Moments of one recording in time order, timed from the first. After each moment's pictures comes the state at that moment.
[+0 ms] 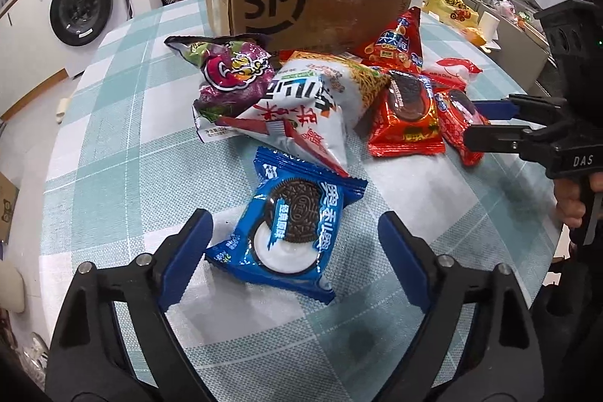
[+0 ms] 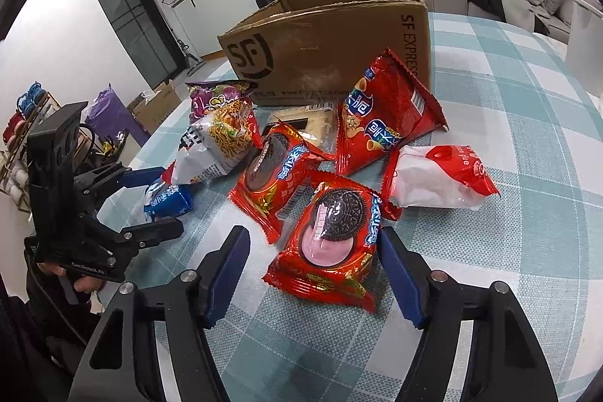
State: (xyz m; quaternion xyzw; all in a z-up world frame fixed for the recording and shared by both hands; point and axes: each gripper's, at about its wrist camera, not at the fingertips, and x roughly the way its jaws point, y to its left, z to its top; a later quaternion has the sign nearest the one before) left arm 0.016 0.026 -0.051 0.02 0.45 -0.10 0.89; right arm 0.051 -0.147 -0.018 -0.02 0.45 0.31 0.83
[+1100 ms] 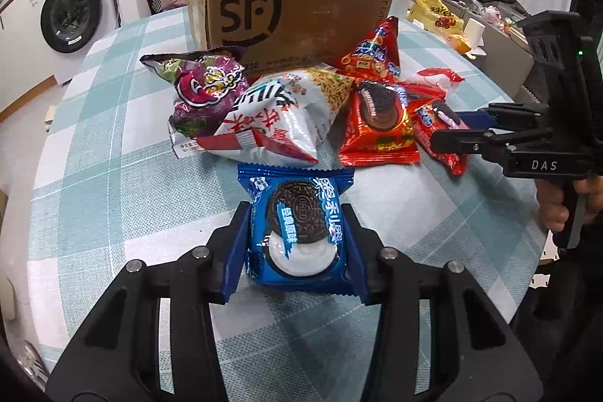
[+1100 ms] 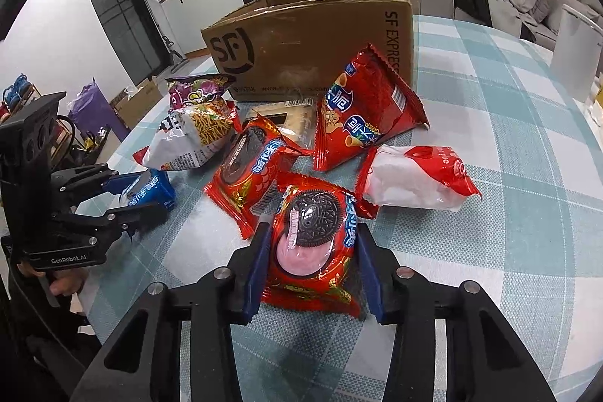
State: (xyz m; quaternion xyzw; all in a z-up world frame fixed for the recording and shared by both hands) left arm 0.012 0.019 -0.048 0.01 0.43 -0.13 0.89; right arm 0.051 -0.150 -0.022 -0.03 0.45 0.29 0.84
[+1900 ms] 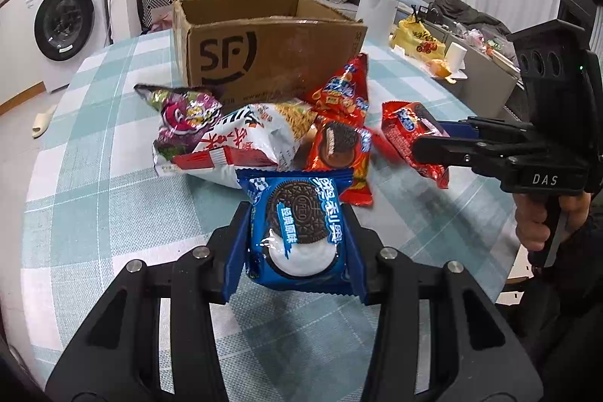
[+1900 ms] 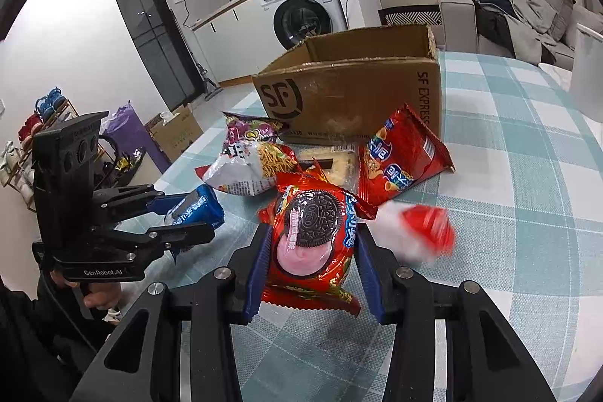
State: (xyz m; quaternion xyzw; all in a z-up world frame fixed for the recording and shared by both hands) left arm -0.001 0.009 -0.020 -0.02 0.39 -0.16 0.91; right arm 0.033 -0.153 0.014 0.01 0.38 0.35 0.85
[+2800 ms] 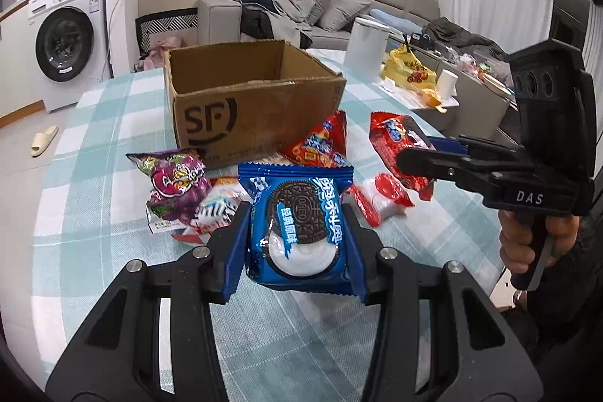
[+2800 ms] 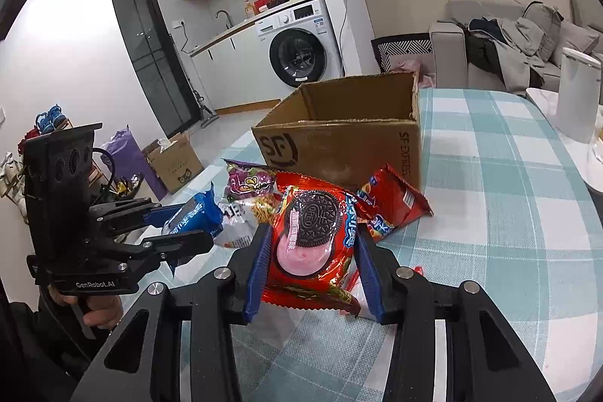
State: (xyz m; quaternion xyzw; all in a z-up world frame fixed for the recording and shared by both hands) left arm -0.002 -0.010 0.030 -0.03 0.34 -0.16 0.93; right arm 0.032 -0.166 0.052 0.02 0.34 0.34 0.88
